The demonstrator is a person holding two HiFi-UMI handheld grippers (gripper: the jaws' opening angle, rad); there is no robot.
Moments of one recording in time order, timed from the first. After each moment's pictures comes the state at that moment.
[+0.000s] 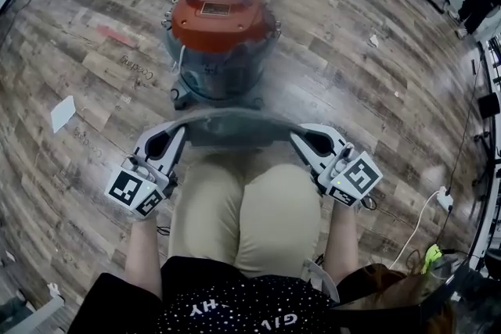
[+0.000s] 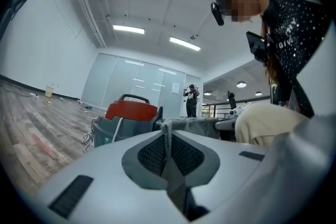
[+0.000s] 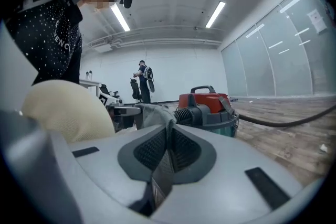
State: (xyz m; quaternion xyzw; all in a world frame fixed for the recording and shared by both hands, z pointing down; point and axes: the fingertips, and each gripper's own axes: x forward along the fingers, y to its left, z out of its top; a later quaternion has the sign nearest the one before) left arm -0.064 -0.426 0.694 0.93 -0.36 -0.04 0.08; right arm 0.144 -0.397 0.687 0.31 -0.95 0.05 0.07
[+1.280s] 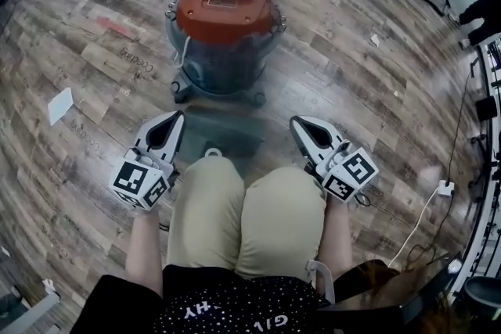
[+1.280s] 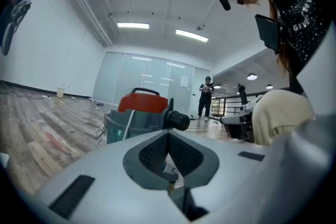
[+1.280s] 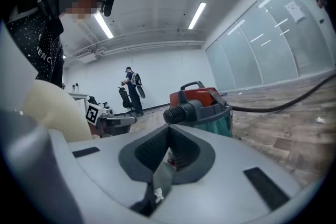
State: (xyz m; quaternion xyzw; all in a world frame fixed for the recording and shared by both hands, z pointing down) left arm -0.077 -0.435 0.717 0.91 -0.41 0.01 0.09; right arm 0.144 -0.409 0.702 0.37 -0.92 0.12 0.03
